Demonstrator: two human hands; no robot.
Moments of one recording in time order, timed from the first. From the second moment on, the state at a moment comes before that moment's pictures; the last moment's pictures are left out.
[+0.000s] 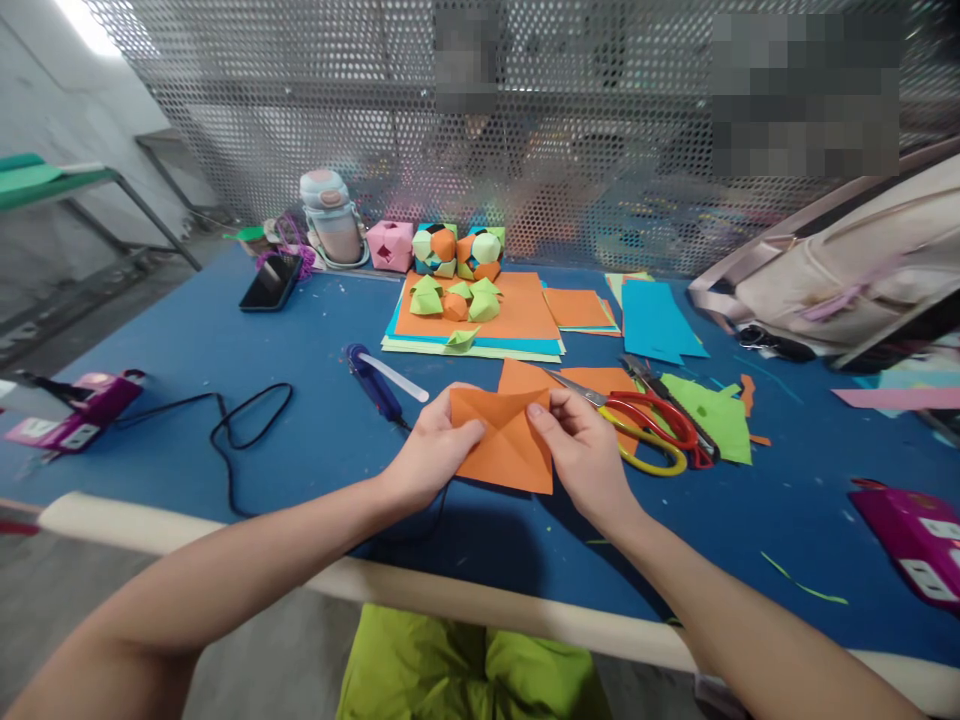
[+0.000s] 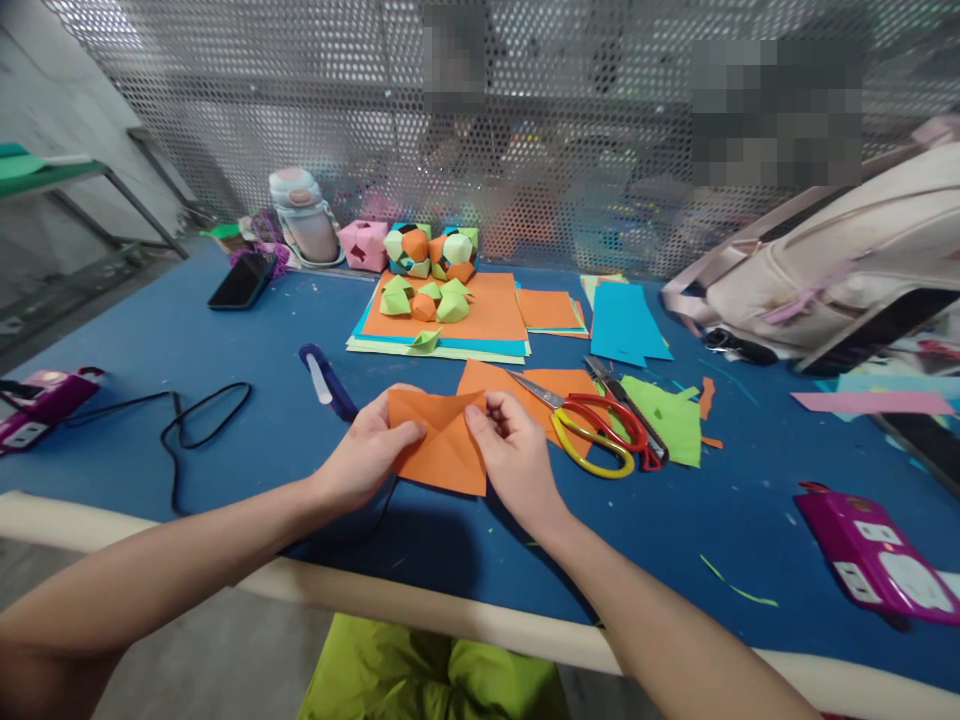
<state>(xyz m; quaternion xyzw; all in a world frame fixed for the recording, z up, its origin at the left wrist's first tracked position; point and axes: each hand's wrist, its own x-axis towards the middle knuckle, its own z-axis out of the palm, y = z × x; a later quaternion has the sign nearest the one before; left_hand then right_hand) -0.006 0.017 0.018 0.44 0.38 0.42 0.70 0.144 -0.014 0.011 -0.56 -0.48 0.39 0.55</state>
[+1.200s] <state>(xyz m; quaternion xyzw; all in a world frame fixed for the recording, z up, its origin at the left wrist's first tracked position) -0.007 0.016 0.020 0.51 0.38 0.43 0.64 0.143 -0.016 0.008 -0.57 -0.52 0.32 0.55</state>
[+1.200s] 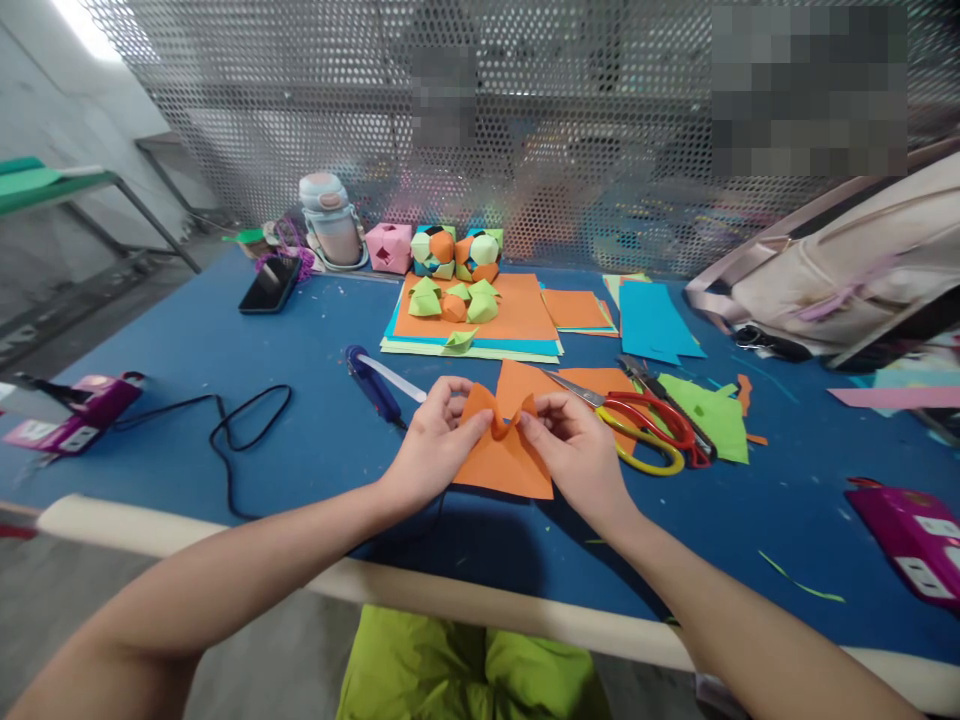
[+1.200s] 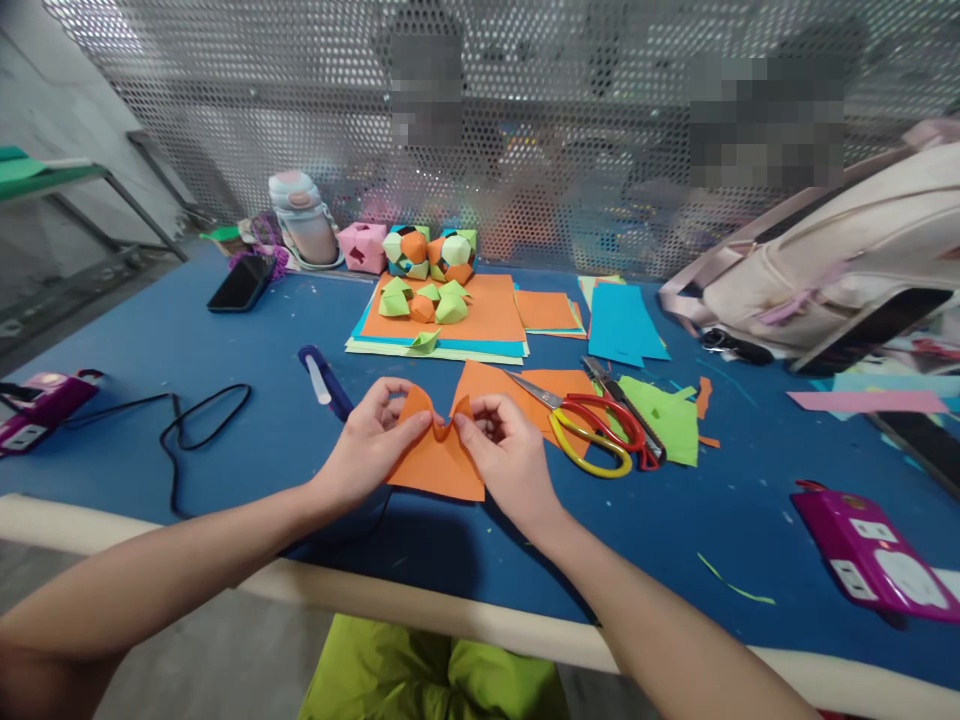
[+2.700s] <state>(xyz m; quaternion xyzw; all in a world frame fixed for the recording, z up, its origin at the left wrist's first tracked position) -0.010 0.016 0.017 0.72 0.41 0.36 0.43 0.140 -0.025 0.008 -0.50 -0.73 0.15 0.44</state>
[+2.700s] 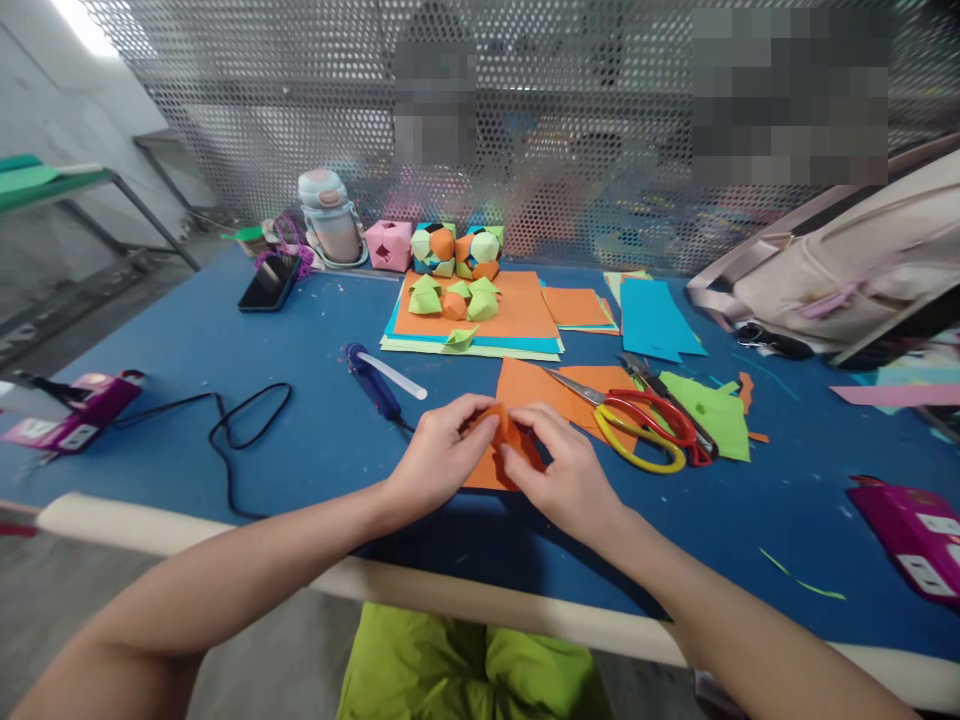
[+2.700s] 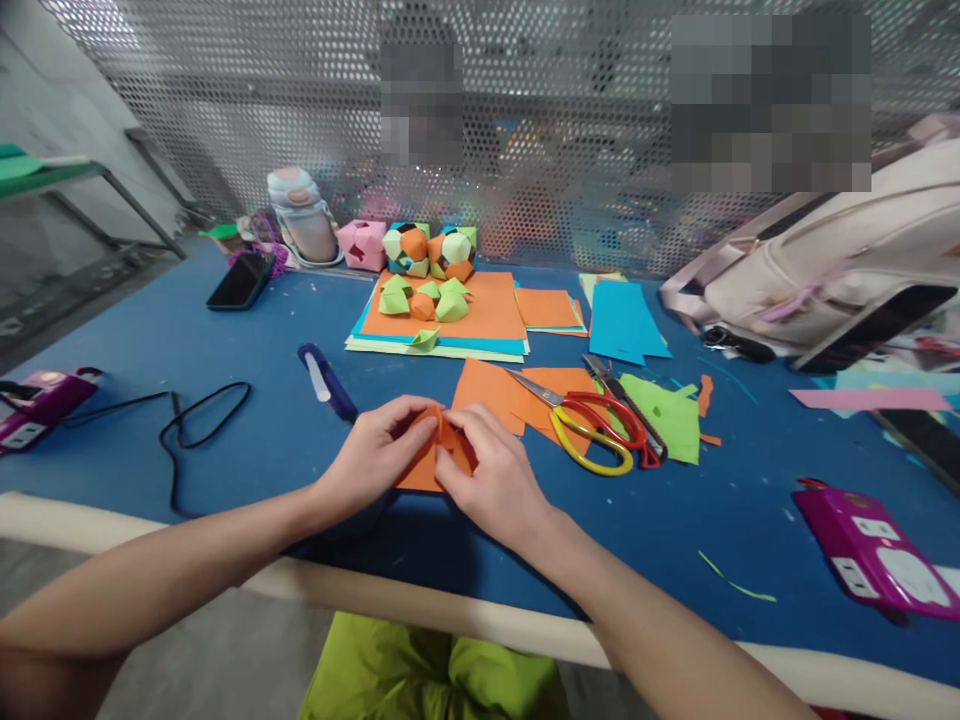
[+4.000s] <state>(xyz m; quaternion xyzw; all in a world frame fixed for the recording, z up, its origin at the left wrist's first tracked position) -0.018 0.031 0.030 0.63 0.42 0.27 0.60 0.160 -0.017 0.006 -0.39 -0.79 0.16 0.44</state>
